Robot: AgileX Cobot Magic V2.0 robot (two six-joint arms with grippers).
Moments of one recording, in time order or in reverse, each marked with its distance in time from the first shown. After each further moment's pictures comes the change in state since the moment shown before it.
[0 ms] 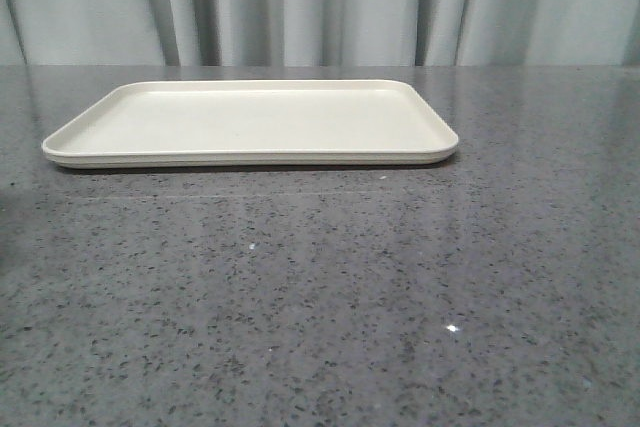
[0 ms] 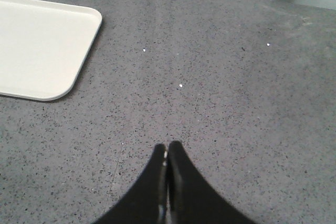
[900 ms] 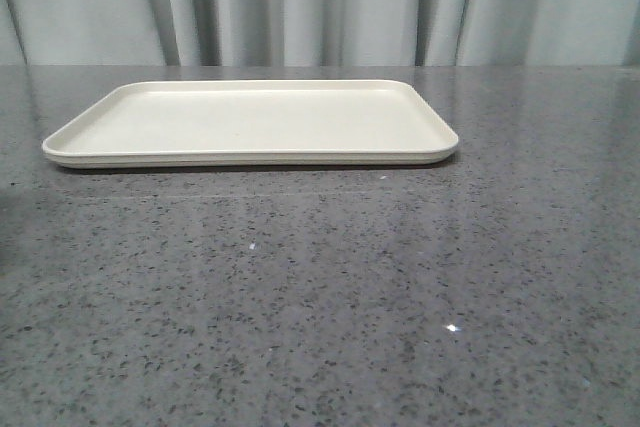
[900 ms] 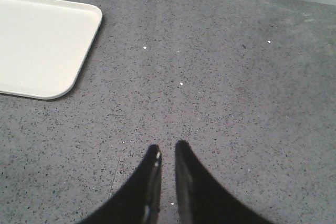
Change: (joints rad) left arm 0.000 0.020 -0.015 -0.030 0.031 0.019; right arm 0.000 0.017 -0.020 0.000 0.019 0.002
